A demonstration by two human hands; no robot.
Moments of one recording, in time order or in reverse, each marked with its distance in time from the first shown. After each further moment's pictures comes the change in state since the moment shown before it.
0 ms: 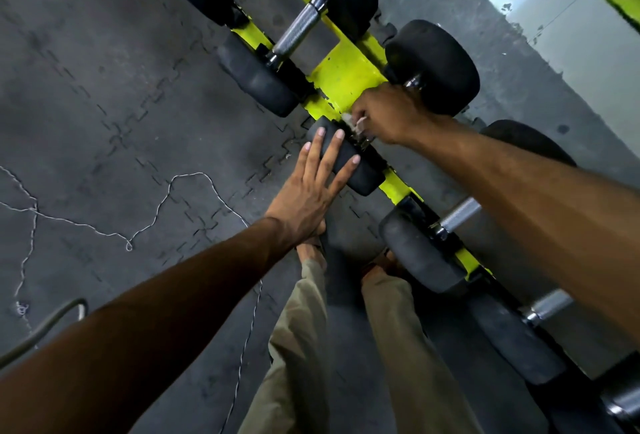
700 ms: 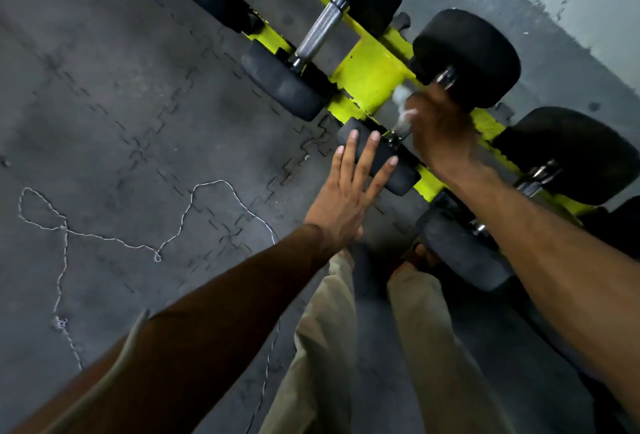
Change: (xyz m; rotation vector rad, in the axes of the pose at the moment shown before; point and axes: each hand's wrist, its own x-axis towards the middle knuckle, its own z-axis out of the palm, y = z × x) left_hand 0.002 0.000 -0.001 -0.017 0.000 0.023; right_hand -0.029 0.008 0.054 0.185 0.529 0.185
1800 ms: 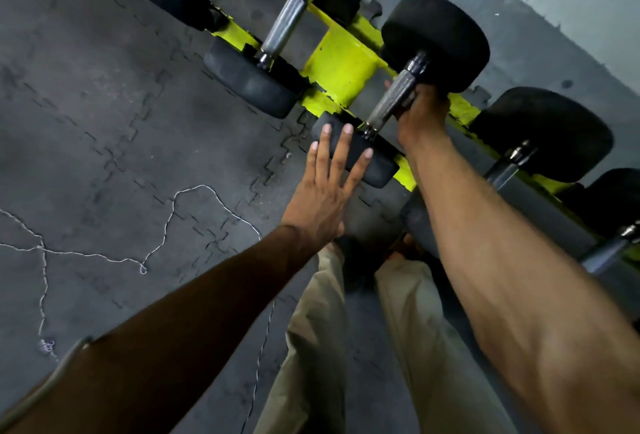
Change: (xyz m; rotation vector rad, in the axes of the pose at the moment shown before) left_hand -0.002 -0.006 0.007 -0.028 0.009 0.026; right_hand 0.040 0.000 0.043 1.629 0.479 1.134
